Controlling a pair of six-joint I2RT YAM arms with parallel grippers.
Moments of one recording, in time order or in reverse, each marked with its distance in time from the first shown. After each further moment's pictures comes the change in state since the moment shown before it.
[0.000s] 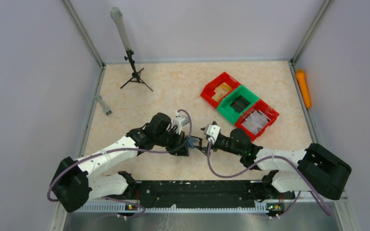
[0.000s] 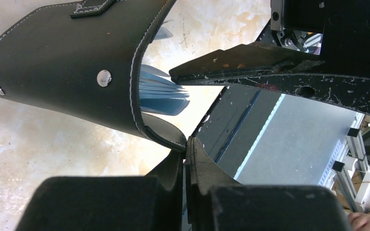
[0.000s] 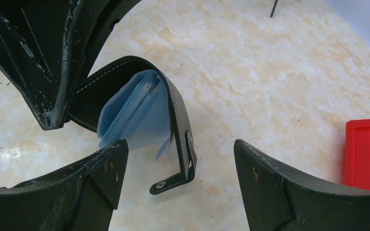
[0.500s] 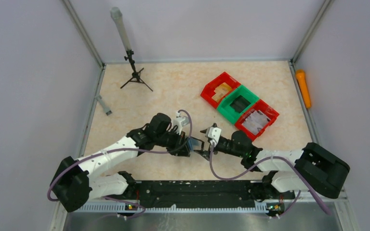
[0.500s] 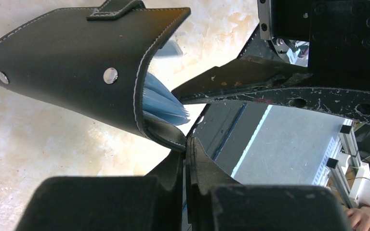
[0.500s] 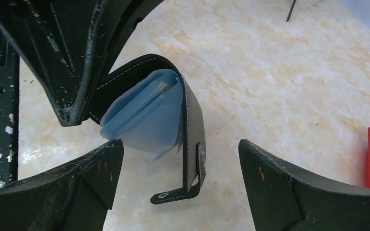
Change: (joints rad) left arm 0.000 0.006 -0.015 0.039 0.034 -0.015; right arm 0.000 0.034 -0.037 0.093 -0.051 0.037
